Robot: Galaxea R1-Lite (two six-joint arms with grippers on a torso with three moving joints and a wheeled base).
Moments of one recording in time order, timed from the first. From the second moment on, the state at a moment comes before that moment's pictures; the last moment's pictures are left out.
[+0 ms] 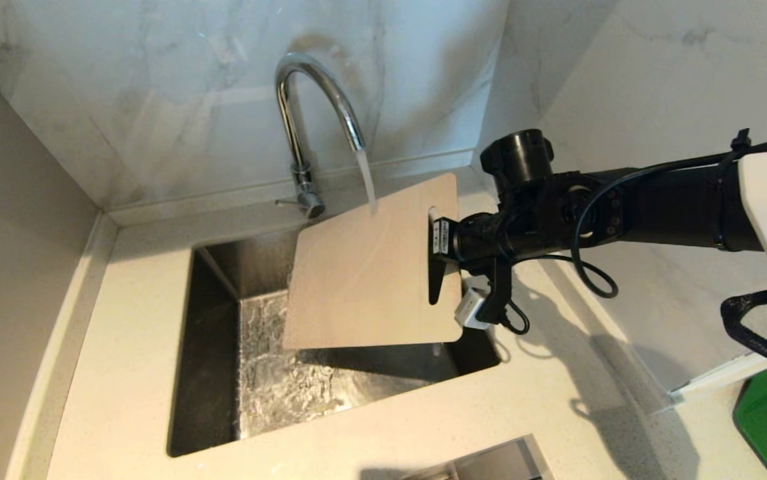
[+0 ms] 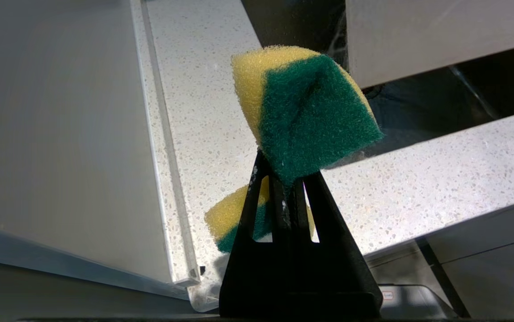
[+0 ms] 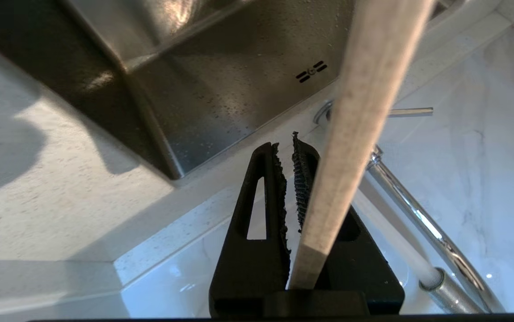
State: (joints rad) left arm -0.01 0.00 0.00 0.00 0.00 0.00; right arm 0.37 2.03 -1.73 0.25 0.31 -2.74
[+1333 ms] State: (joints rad) left arm 0.00 0.00 0.00 0.00 0.00 0.00; right arm 0.43 2.19 -1.93 0.27 0.31 -2.74
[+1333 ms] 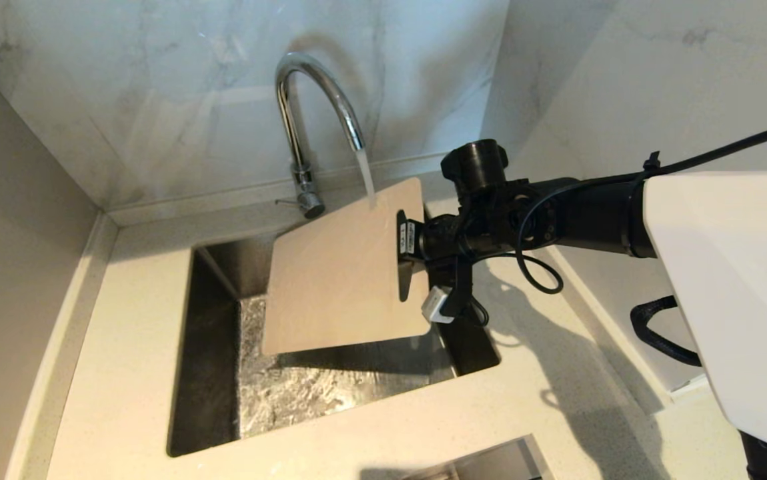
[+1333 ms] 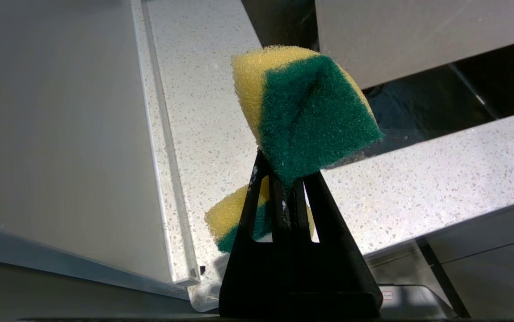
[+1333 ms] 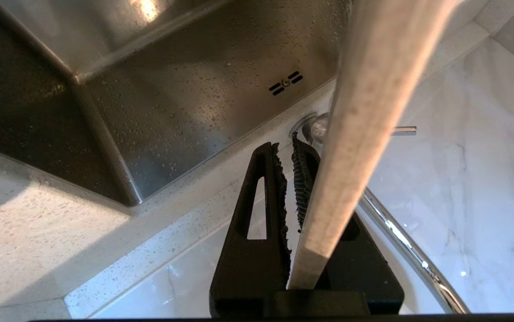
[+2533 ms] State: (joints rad) left arm 0.00 0.00 0.00 0.00 0.00 0.00; right arm 0.42 2.02 -1.77 0.32 0.33 -2.67
